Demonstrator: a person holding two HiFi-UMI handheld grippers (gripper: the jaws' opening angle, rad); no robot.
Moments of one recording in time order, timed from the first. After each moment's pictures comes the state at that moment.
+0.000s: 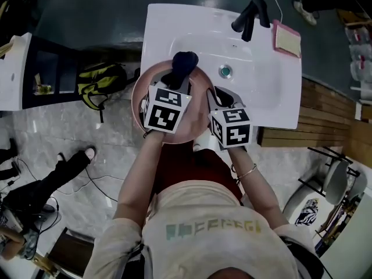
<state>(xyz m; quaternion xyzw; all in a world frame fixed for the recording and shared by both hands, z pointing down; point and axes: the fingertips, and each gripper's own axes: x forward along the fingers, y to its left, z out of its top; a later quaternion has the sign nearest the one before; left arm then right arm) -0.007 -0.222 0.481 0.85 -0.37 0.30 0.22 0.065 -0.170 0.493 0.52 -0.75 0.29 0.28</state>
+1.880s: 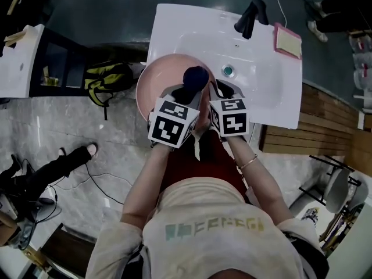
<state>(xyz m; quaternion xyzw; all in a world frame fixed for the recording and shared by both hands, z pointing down) 0.012 -0.149 0.450 0.85 -0.34 0.28 0.28 0.065 -0.173 0.486 0.52 -0.76 0.25 0.30</state>
